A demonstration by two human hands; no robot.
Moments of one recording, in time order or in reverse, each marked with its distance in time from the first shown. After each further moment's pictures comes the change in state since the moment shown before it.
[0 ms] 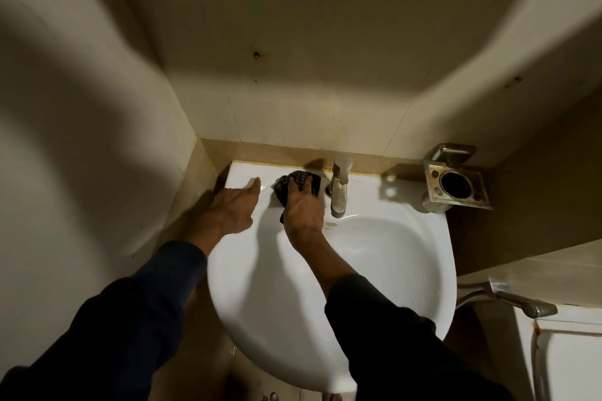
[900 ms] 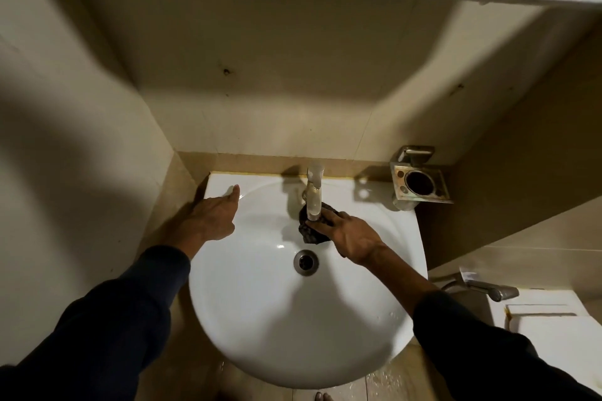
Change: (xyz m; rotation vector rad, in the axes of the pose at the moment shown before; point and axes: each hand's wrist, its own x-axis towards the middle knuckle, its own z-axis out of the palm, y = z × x) left_hand 0.005 -0.001 0.003 -0.083 -0.076 -0.006; right_hand -0.037 0.147 -0.036 -0.391 -0.131 -0.462
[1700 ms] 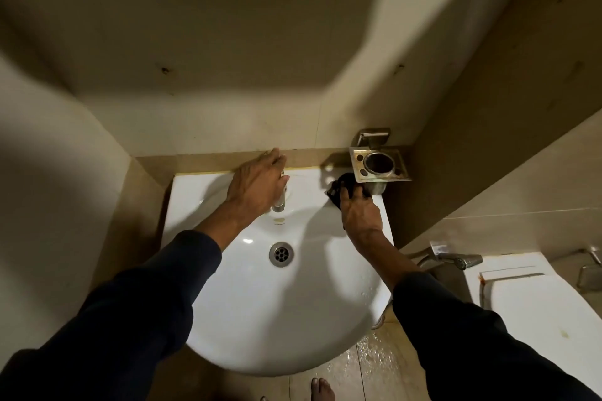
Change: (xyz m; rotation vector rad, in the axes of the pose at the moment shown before) left_hand 0.018 0.131 -0.045 -0.087 0.473 0.313; right_hand -0.026 0.050 0.022 0.003 0.110 0.633
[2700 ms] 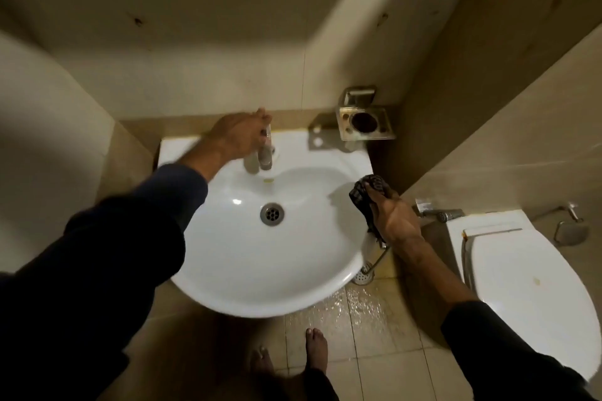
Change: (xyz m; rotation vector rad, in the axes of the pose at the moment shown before) left_hand 0.015 -0.009 -0.028 0.010 -0.287 0.036; right_hand -0.088 0.089 0.037 0.320 0.088 0.010
